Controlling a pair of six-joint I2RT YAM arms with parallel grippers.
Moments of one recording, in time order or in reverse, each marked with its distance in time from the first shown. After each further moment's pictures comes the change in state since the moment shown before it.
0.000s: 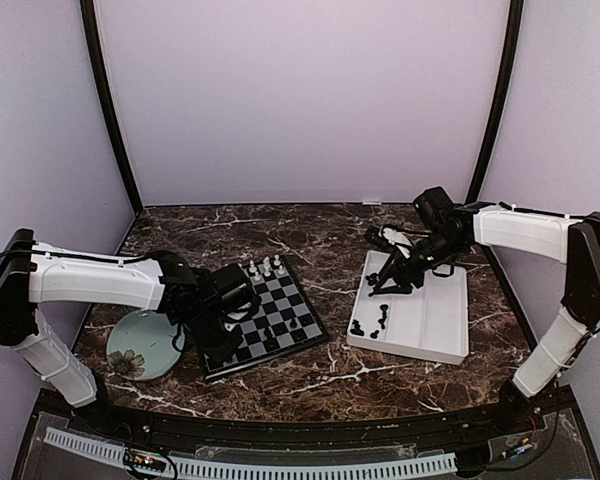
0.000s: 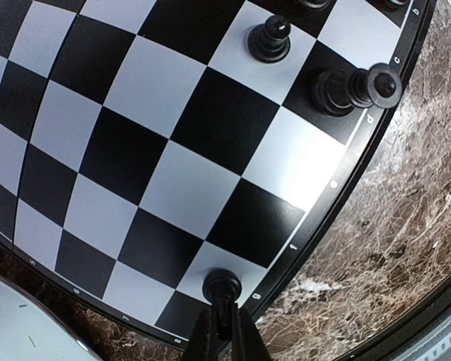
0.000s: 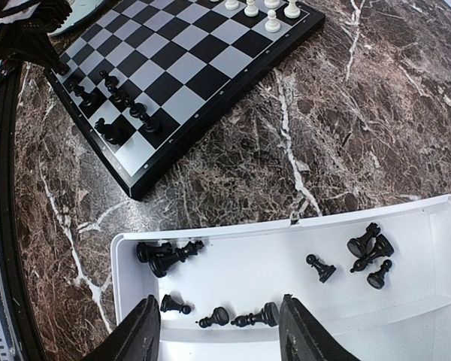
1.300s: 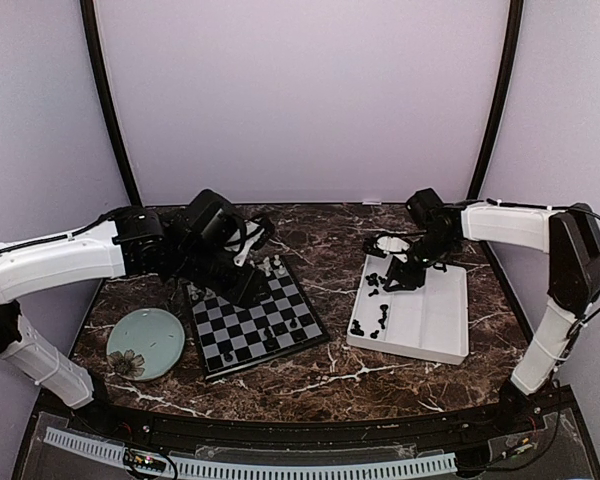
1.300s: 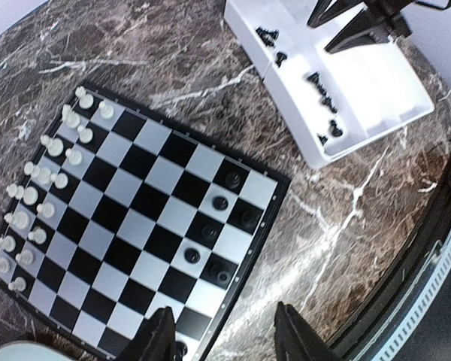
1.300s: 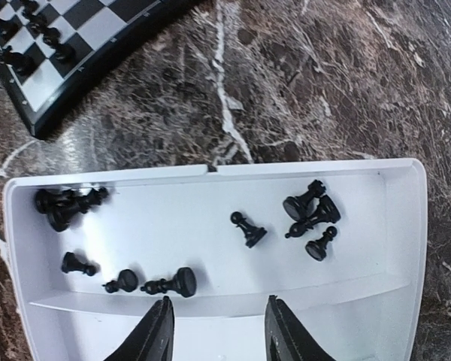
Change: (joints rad) left arm 0.013 -0.136 0.252 0.087 -0.004 0.032; right arm -0.007 0.087 0.052 -0.027 0.238 -0.161
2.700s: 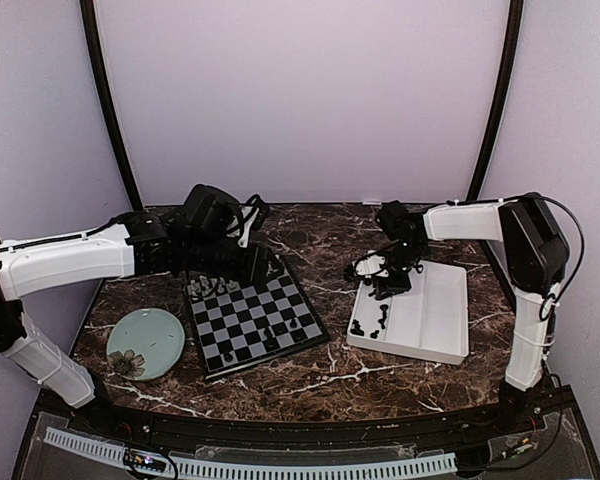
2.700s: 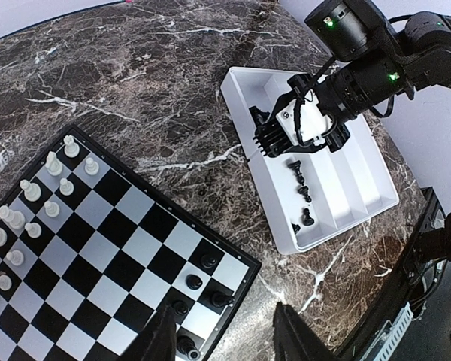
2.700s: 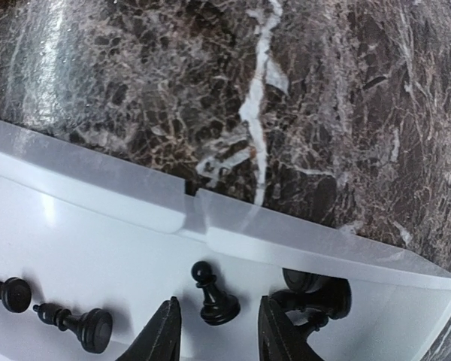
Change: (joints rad) left arm 0.093 0.034 -0.074 0.344 0.119 -0.142; right arm 0.075 0.286 0.190 -0.043 0.192 -0.387
